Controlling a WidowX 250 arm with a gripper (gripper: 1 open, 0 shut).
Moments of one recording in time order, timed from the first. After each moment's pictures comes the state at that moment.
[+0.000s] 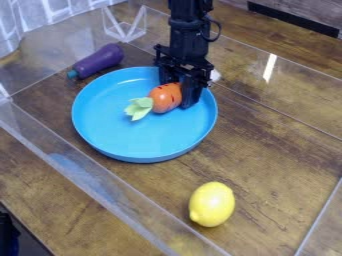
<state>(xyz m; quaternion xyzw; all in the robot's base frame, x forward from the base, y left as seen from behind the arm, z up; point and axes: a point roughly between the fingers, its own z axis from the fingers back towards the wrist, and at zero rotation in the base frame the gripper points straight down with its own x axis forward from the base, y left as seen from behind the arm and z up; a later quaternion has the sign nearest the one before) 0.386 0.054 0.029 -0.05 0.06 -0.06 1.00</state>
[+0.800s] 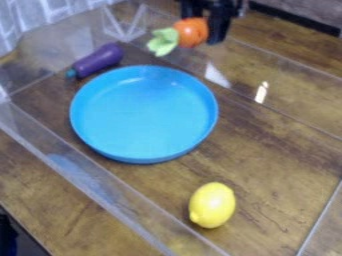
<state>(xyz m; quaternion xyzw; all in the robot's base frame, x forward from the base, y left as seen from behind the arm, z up) 0.415 0.031 0.123 -0.03 0.04 -0.05 1.00</state>
